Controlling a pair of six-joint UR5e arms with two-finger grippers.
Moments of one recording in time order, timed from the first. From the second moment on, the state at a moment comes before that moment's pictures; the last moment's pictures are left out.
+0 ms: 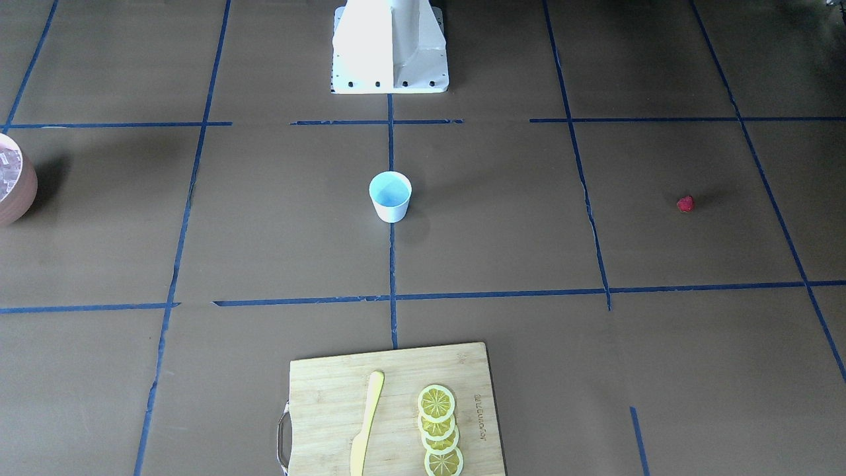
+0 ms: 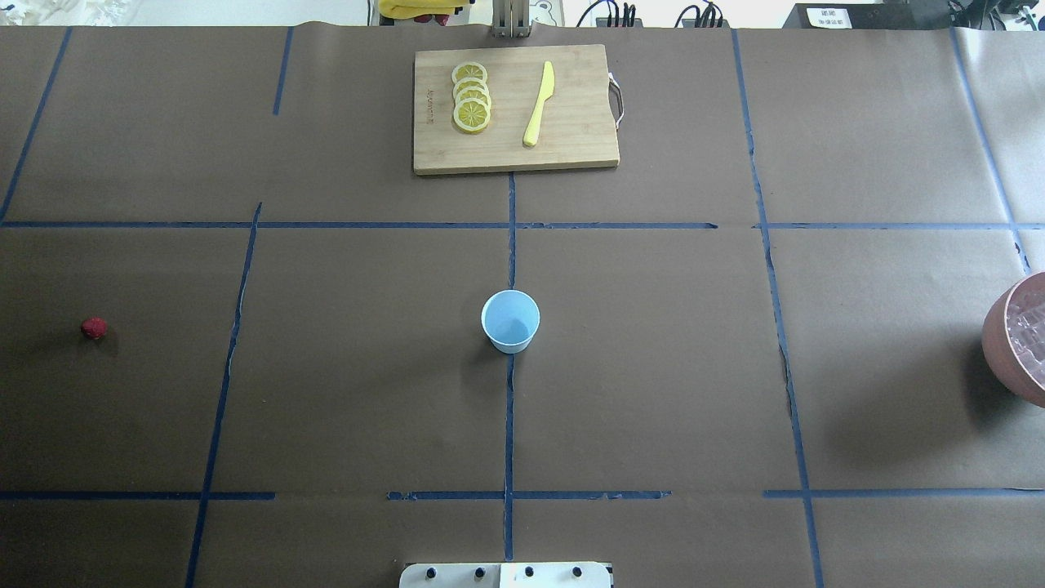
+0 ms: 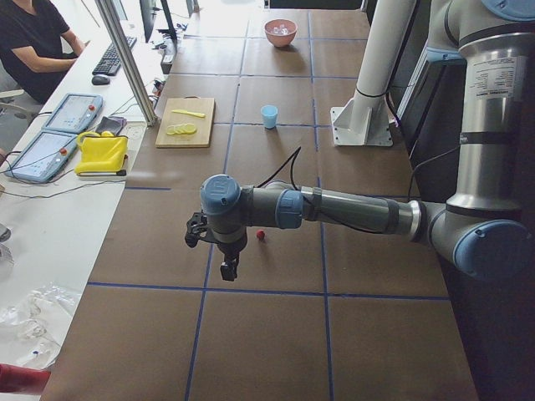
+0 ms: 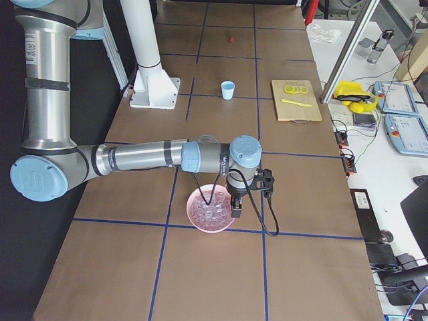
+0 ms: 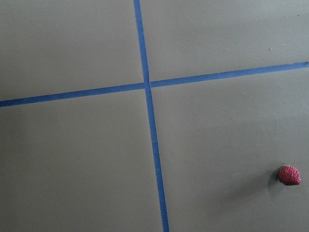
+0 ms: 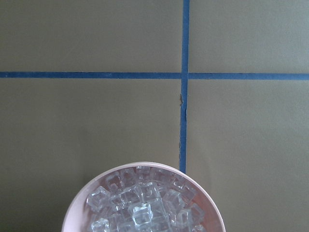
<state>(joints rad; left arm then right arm) -1.54 -1.54 -1.73 -1.47 -2.37 0.09 1.54 -1.63 1.78 -1.71 2.36 0.02</state>
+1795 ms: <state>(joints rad) -1.54 -1.54 -1.75 -1.48 -2.37 0.09 1.30 -1.90 1.90 -1.27 2.31 0.84</state>
